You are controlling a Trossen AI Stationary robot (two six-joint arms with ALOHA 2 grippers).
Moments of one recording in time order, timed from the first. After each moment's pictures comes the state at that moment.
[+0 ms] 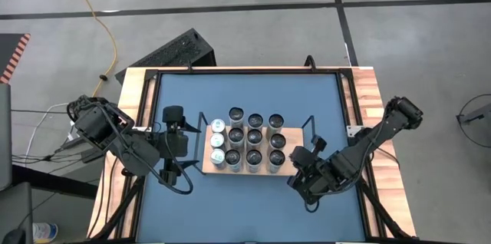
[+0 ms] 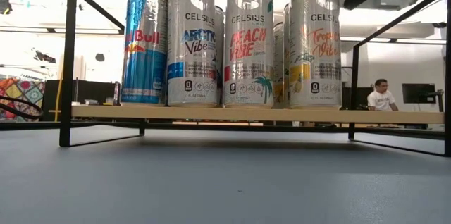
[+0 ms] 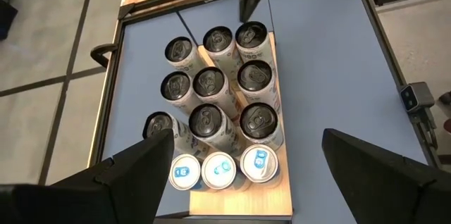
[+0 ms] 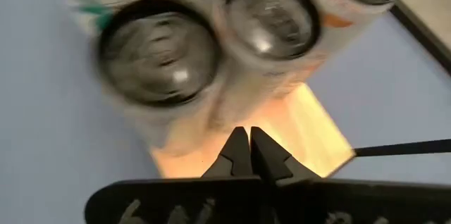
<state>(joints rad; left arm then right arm) -0.60 1.60 2.26 -1.46 -0.59 -0.22 0.63 1.56 1.34 -1.16 0.75 1.08</state>
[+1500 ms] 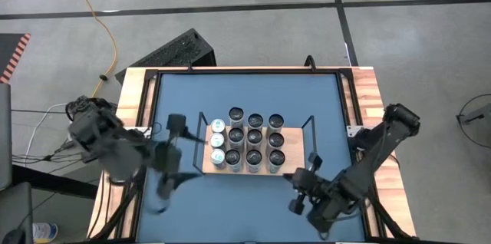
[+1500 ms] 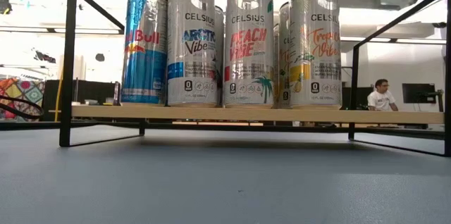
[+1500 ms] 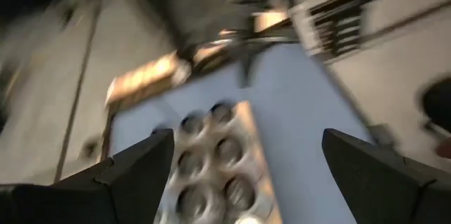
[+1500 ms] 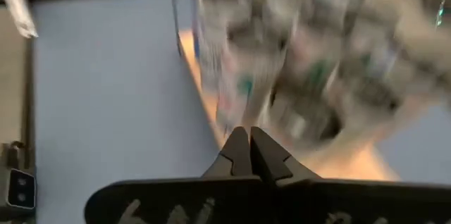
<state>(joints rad) -0.68 1.59 2.25 -1.19 -0.61 0.04 0.80 1.64 1.46 -1.00 0.90 1.02</state>
